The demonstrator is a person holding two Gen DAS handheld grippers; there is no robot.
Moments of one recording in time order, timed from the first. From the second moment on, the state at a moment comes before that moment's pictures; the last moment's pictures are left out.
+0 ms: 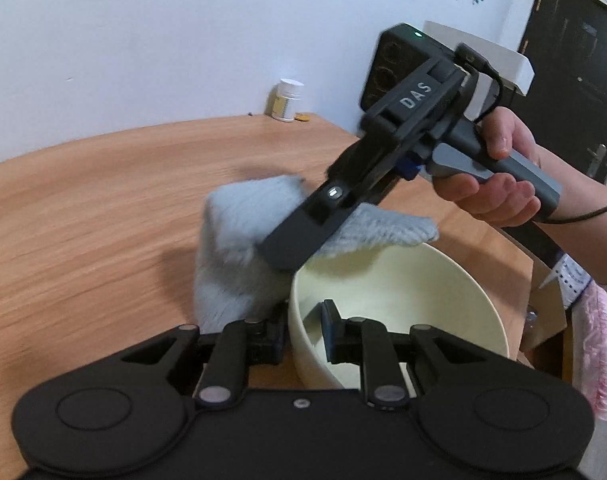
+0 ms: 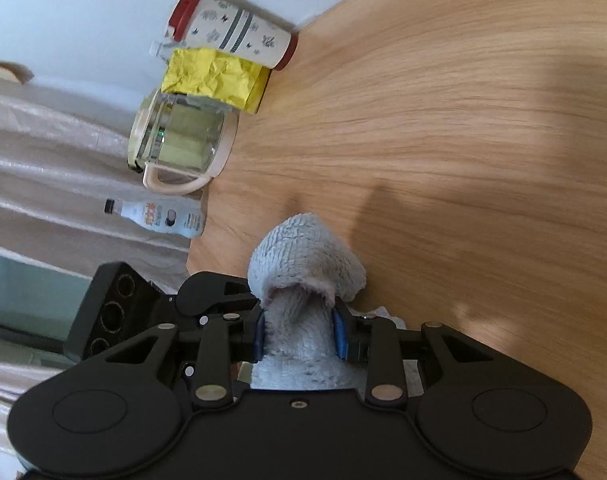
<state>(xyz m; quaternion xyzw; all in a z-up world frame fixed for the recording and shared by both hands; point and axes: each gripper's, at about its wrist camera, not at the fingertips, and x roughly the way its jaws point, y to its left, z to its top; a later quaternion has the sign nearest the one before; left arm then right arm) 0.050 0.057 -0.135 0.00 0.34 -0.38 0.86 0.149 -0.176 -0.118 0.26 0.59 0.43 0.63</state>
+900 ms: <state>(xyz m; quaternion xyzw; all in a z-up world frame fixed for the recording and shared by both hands) 0.062 0.069 -0.120 -0.13 0.41 -0.11 0.90 0.093 -0.225 -0.123 0.35 0.53 0.31 0.71</state>
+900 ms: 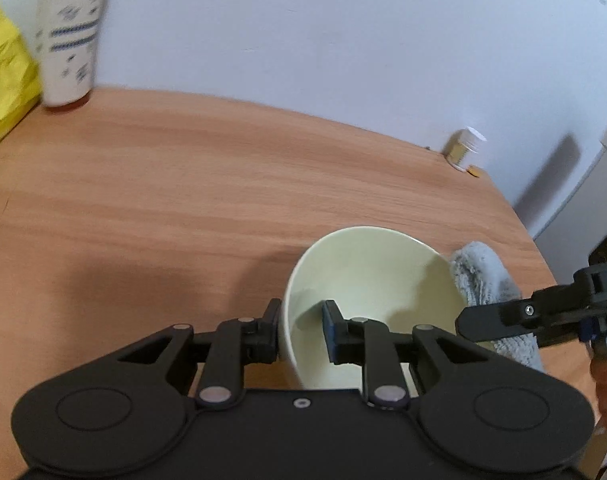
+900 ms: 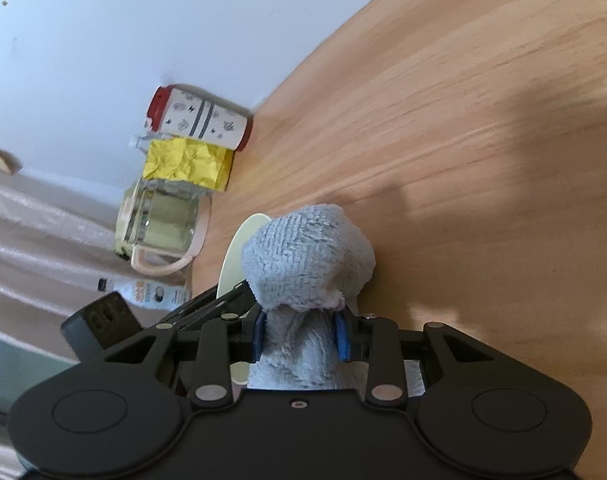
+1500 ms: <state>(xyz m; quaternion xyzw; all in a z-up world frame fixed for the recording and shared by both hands) 0.078 0.060 -0.107 -0.01 0.45 -0.21 0.87 0.134 -0.197 -0.109 0.20 0.57 0.37 0.71</state>
